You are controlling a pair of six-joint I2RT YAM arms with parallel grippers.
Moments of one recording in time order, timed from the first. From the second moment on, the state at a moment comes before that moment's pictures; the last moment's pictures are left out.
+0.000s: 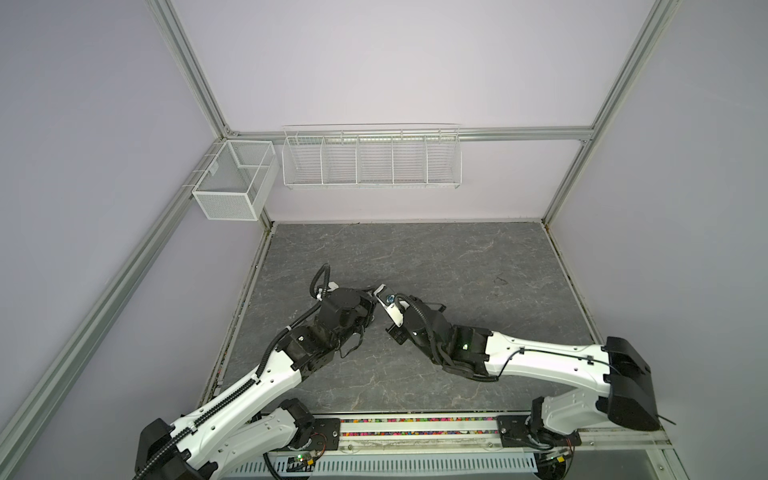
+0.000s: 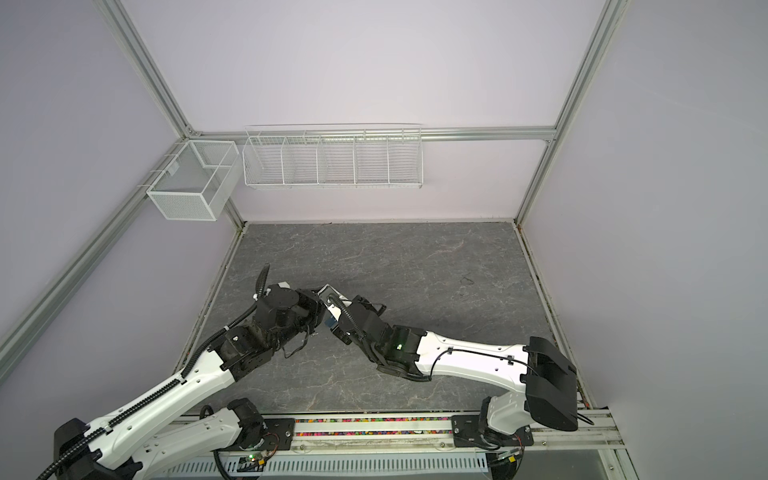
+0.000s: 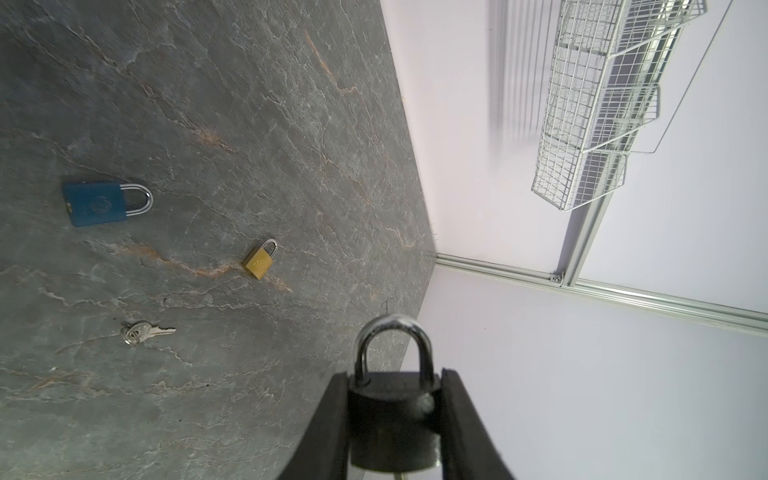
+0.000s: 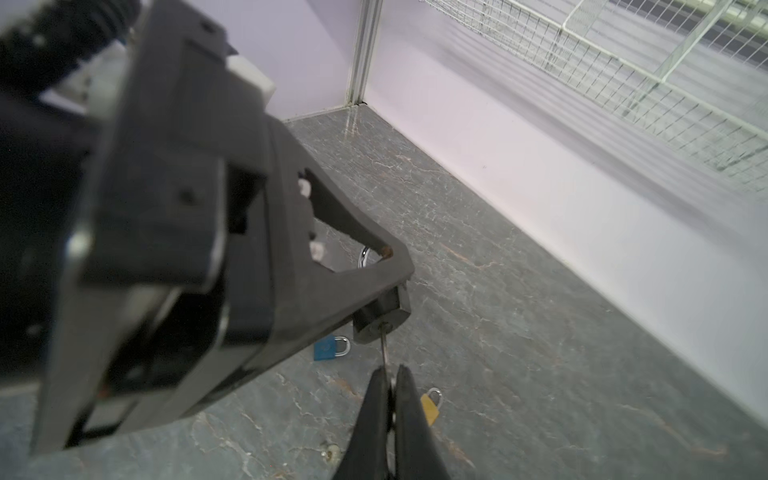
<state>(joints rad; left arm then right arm) -0.80 0.94 0.75 -0.26 -0.22 -1.63 1.22 1.45 1.06 -0.01 0.49 0.00</state>
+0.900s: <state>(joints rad) -0.83 0.86 0.69 -0.19 -0.19 -1.74 1.17 1.29 0.88 0.15 0.43 0.27</state>
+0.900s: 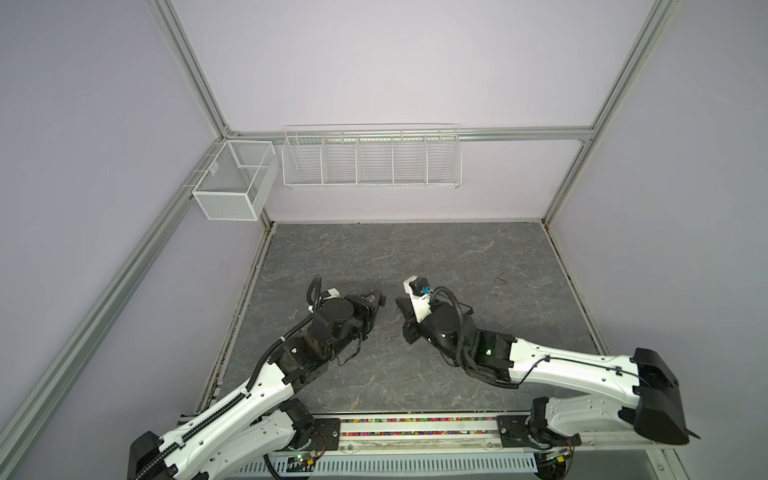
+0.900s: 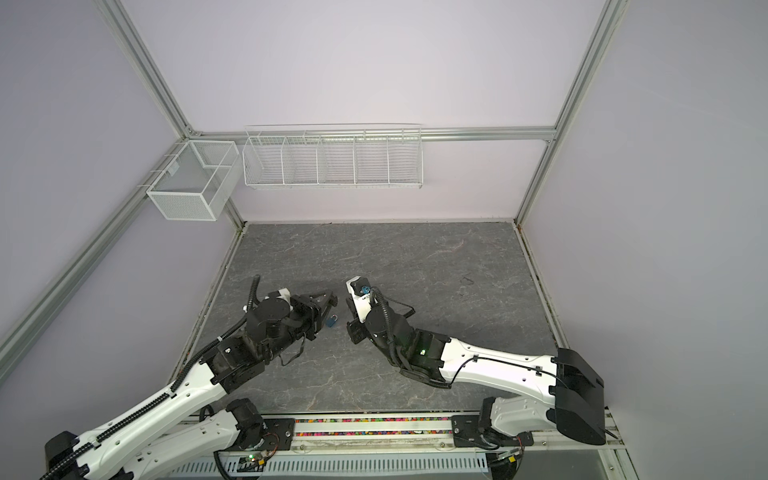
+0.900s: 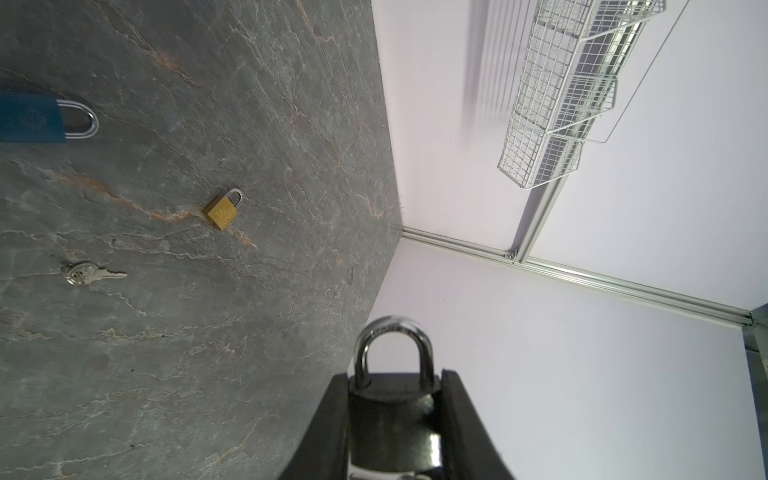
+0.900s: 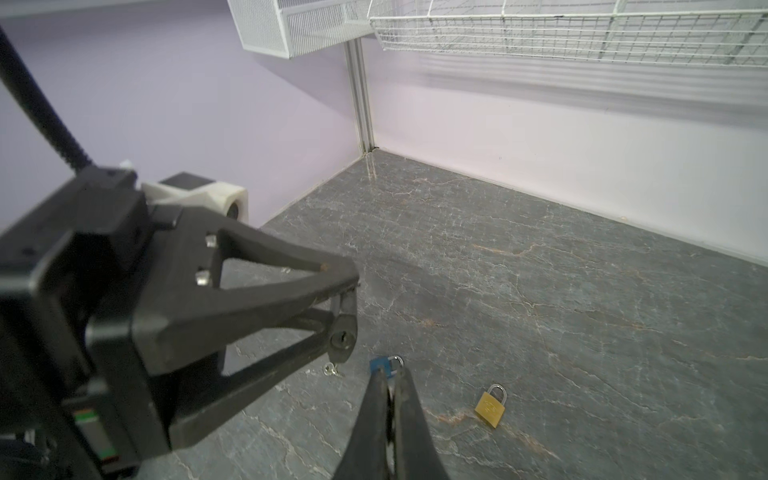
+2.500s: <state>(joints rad) -0.83 0.95 0.69 -0.07 -0.17 -1.81 1.16 1.38 0.88 0.44 0.48 0.12</state>
